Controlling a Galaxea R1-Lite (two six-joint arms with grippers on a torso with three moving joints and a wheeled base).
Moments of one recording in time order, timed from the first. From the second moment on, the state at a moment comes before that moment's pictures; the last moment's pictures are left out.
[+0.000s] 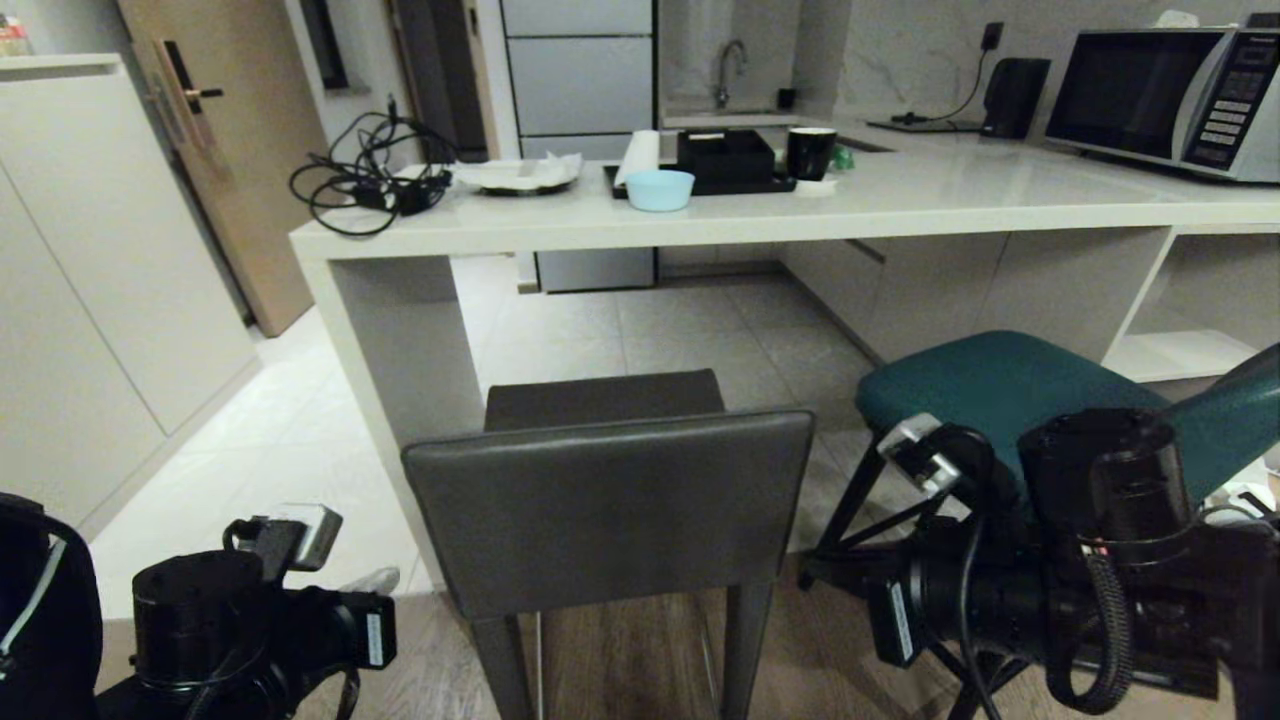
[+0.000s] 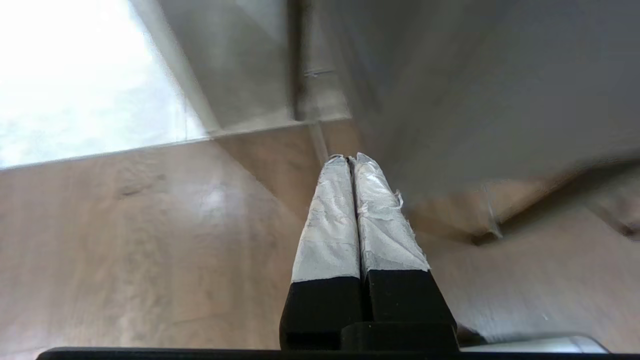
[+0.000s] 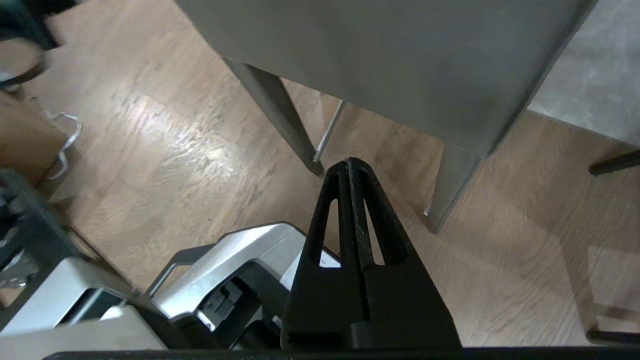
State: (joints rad) left arm -0.28 1.93 -0.01 -1.52 0.11 -0.12; right arm 0.61 1.56 -0.58 -0.49 0.18 0.13
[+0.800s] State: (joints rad) left arm -0.49 2.02 -0.18 -1.52 0.18 -0.20; right arm 0.62 1.71 -0.64 -0.56 0.10 0.15
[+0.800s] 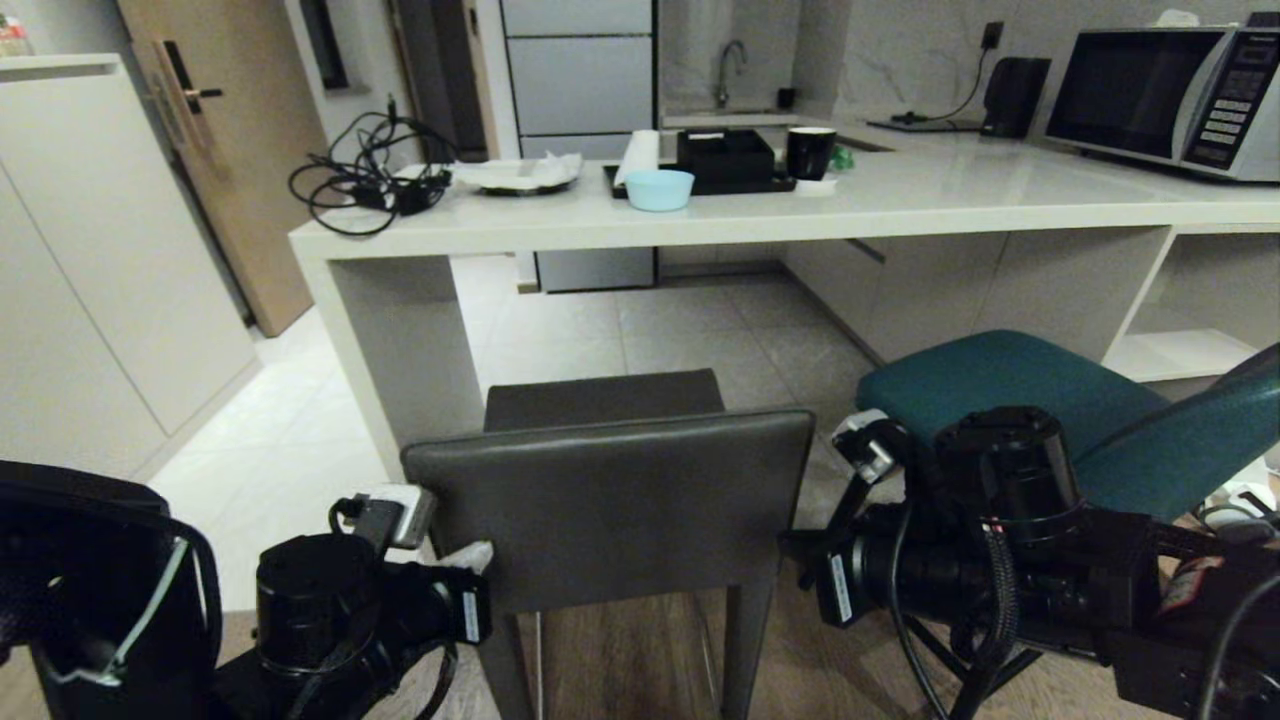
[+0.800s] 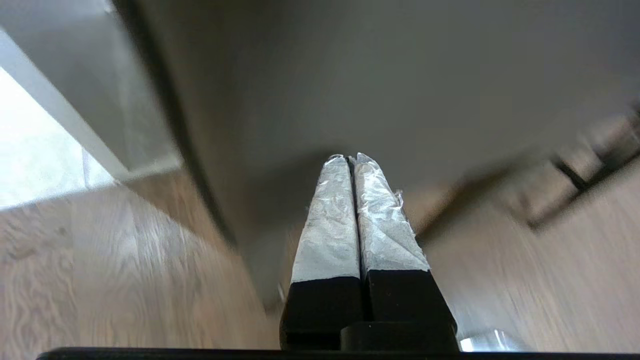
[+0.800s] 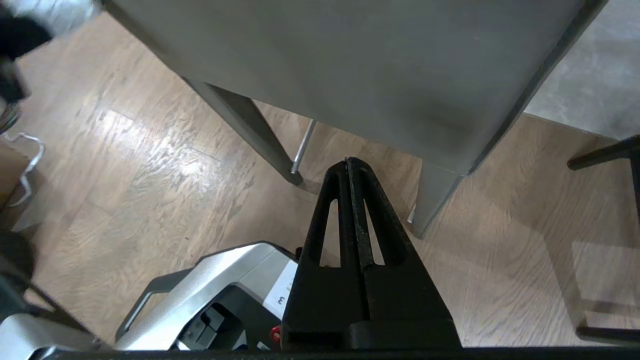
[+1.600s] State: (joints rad) left arm -0.40 2.15 -0.39 -1.50 0.19 -0.16; right arm 0.56 1.89 -0.82 -0.63 0.00 0.13
